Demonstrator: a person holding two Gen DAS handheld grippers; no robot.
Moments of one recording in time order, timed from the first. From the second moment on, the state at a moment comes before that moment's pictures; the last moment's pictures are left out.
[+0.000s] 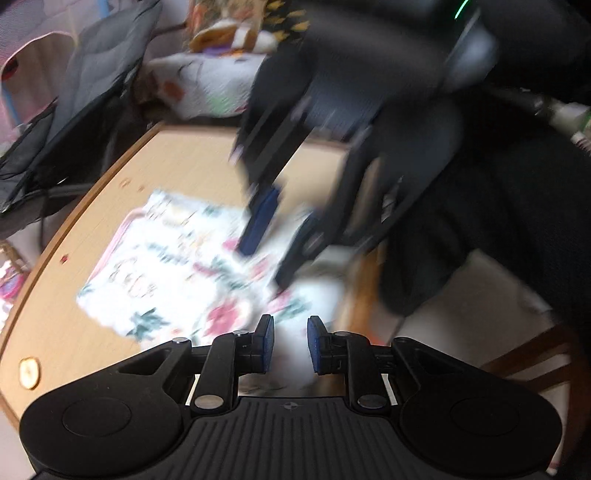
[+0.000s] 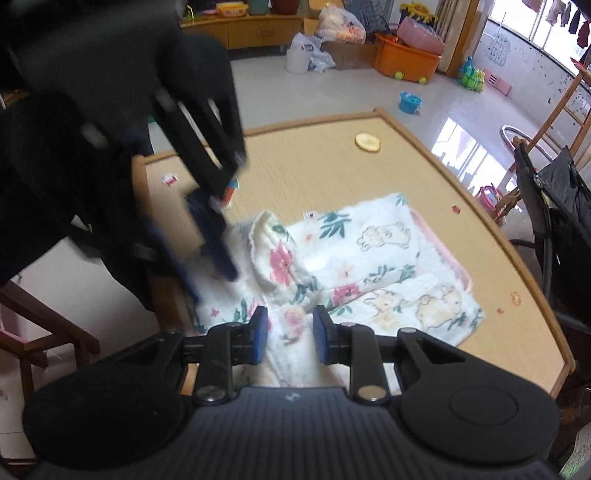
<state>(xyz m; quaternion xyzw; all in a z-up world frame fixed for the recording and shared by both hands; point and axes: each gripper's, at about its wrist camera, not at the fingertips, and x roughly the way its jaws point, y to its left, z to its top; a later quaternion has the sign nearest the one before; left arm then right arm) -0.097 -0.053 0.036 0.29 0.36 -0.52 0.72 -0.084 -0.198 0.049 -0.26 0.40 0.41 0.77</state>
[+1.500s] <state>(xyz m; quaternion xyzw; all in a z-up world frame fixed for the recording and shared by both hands) -0.119 -0.036 0.028 0.36 0.32 -0.58 0.66 -0.129 -0.211 0.038 -0.34 0.38 0.46 0.72</state>
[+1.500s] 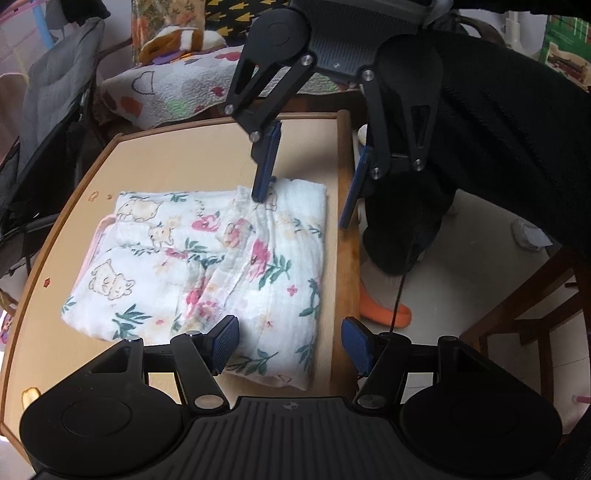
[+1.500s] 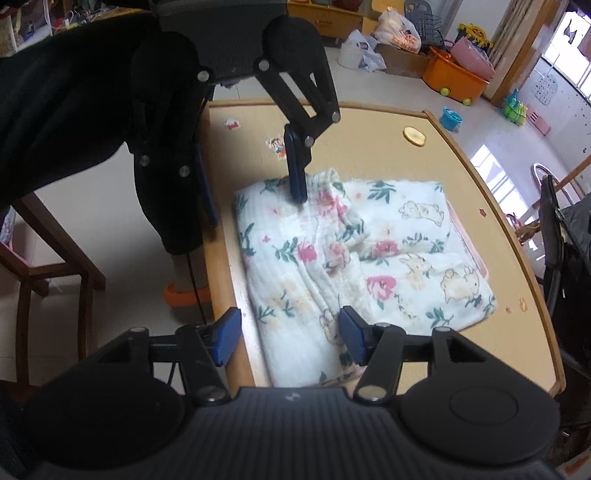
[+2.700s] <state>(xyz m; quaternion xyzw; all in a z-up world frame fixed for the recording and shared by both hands) -0.099 -0.038 0.013 0.37 0.33 -0.57 0.66 -0.108 -0.212 0.016 -0.37 0.40 0.46 0.71</state>
